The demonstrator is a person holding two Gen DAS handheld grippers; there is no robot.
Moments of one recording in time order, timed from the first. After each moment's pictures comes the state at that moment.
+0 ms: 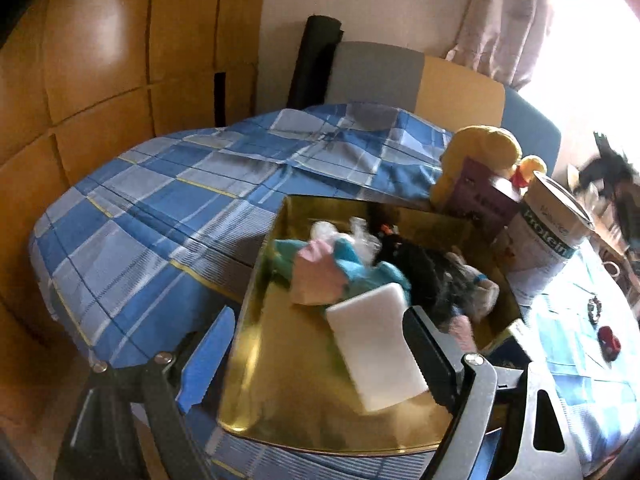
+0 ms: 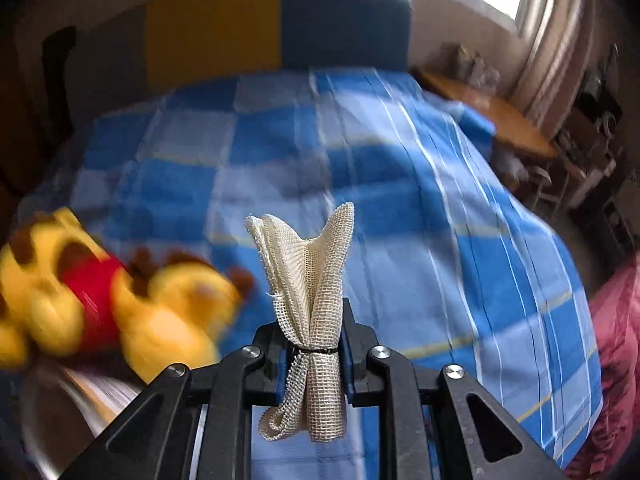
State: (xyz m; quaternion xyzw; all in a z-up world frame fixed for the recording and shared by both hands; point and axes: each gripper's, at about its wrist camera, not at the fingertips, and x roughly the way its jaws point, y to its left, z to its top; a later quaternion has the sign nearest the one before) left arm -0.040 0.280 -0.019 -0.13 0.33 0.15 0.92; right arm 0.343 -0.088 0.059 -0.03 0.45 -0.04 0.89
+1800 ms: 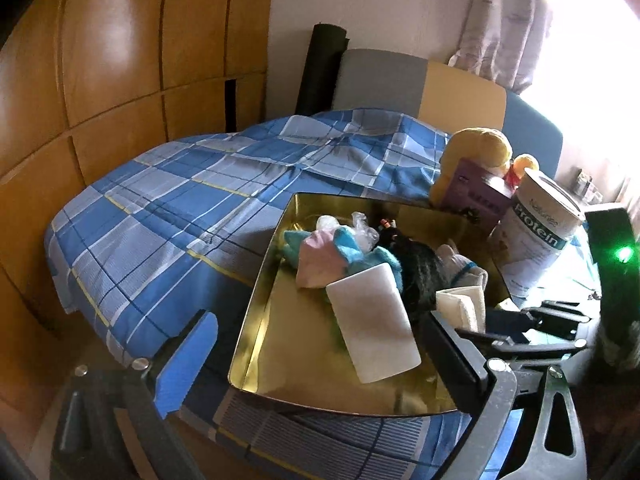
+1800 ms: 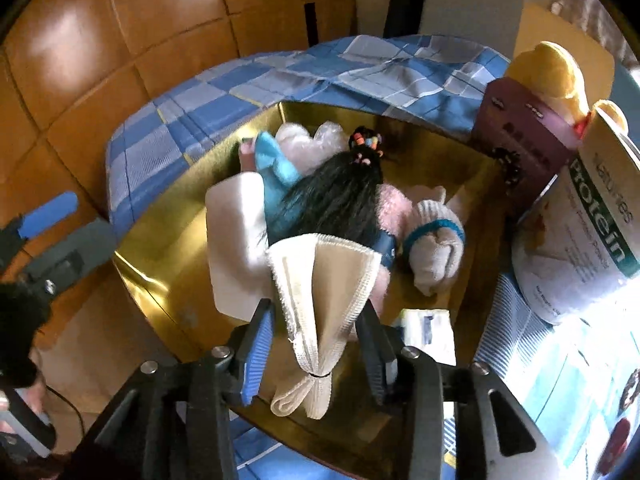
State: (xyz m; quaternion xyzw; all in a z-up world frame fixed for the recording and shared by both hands) left arm -0.071 0.259 -0.009 -0.12 0.32 0.17 0.92; right arm 0.031 0.124 -0.057 -0.18 0.45 0.38 0.79
